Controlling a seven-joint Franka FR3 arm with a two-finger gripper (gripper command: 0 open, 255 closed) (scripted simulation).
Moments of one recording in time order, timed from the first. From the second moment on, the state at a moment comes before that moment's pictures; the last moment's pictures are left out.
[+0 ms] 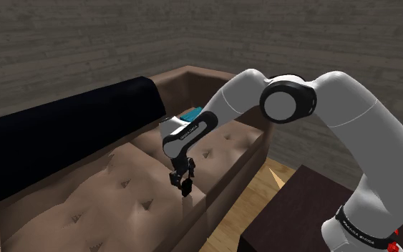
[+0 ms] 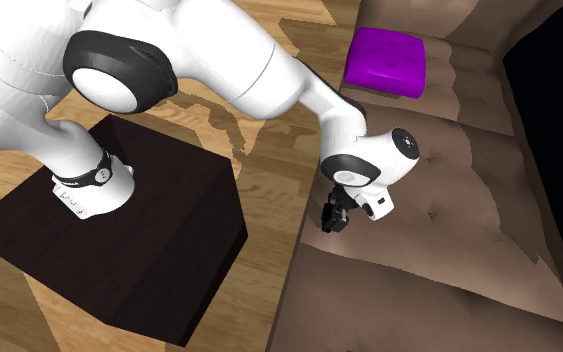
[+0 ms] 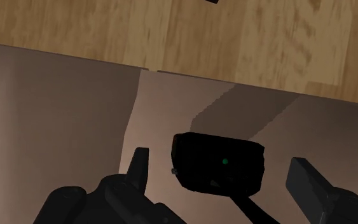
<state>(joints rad) 0.21 0.93 0.17 -1.49 -0.07 2.12 0.14</state>
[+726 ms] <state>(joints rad) 0.21 0.93 0.17 -1.48 -0.07 2.12 0.14</state>
